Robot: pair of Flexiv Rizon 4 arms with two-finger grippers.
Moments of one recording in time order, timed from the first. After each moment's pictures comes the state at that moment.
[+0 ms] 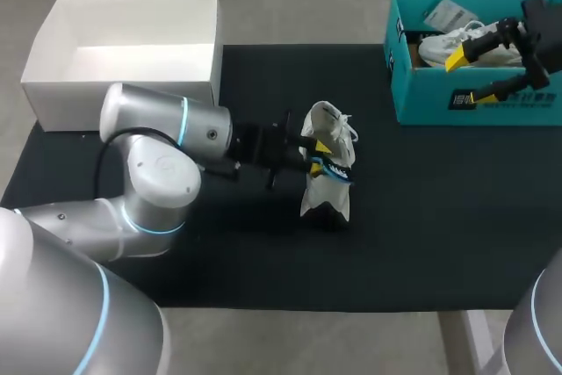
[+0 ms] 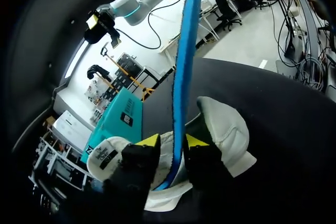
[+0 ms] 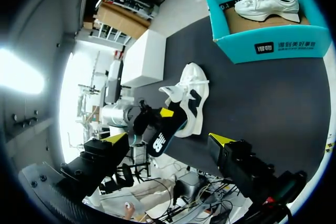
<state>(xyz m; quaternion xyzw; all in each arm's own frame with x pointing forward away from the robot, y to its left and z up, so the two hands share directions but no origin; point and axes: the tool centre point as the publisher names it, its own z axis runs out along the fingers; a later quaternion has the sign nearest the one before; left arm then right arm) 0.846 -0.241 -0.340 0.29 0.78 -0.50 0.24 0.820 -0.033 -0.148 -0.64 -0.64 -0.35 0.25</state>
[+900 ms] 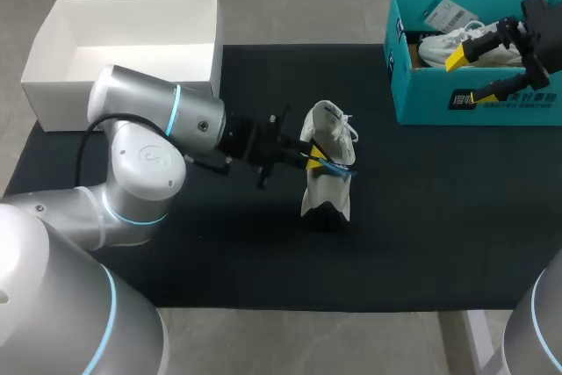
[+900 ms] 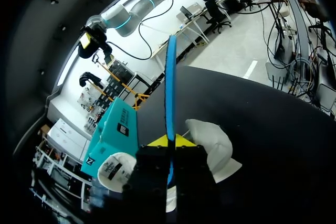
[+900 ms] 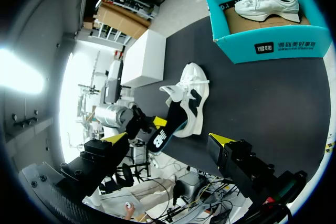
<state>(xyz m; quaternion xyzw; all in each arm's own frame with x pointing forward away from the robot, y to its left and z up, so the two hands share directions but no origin) 0.823 -0.232 -0.318 0.33 0.78 -0.49 0.22 0.820 -0.033 -0.148 -0.64 -0.64 -0.35 0.25</state>
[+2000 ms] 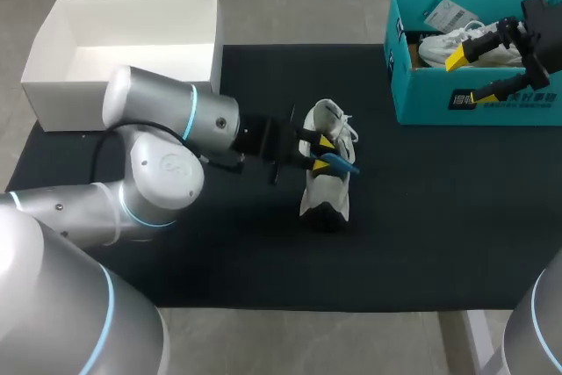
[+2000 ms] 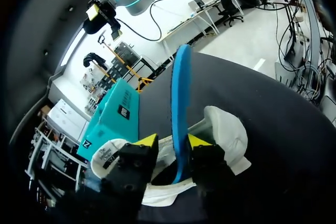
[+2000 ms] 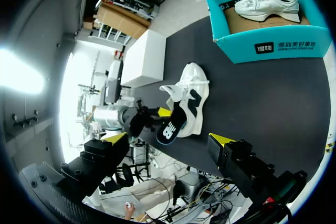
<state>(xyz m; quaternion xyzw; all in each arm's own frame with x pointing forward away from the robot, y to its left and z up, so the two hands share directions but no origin) 0.845 -0.242 -0.329 0.27 0.81 -0.46 0.22 0.820 -0.033 -0.148 -0.64 -0.64 -0.35 0.25</state>
